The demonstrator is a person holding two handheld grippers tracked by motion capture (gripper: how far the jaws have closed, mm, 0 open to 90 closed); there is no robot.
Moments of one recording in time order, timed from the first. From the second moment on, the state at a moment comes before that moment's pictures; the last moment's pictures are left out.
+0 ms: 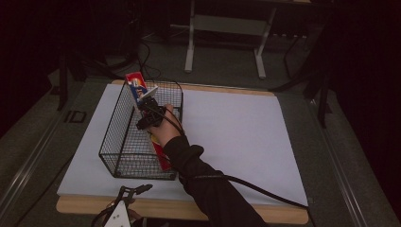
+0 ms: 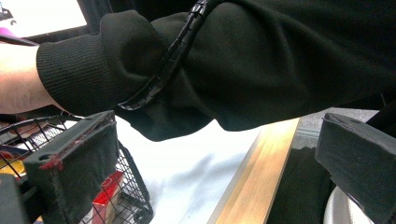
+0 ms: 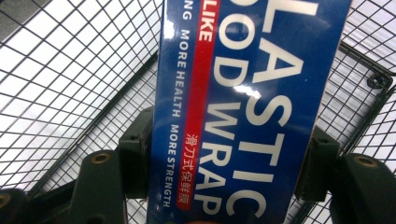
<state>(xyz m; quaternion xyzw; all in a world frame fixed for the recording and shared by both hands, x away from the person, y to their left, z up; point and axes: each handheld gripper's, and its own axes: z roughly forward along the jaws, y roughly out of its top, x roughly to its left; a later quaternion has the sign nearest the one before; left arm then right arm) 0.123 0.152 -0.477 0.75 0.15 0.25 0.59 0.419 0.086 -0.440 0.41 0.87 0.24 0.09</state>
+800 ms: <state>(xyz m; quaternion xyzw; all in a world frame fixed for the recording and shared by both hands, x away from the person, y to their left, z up) 0.123 0.151 -0.477 0.75 0.15 0.24 0.59 0.416 0.076 -0.428 0.39 0.88 0.27 0.09</state>
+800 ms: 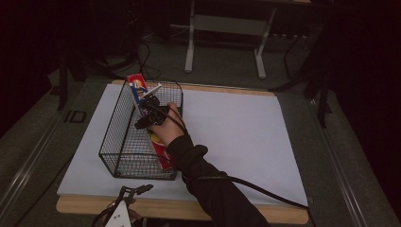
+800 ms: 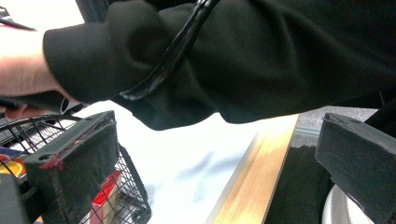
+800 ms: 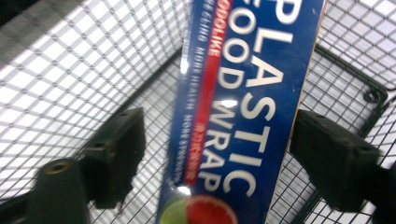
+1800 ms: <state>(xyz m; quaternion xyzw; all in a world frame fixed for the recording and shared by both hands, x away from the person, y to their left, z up) 0.129 0.147 -0.481 0.76 0.16 0.24 0.58 0.394 -0.038 -0.380 0.35 0.86 0.35 0.12</state>
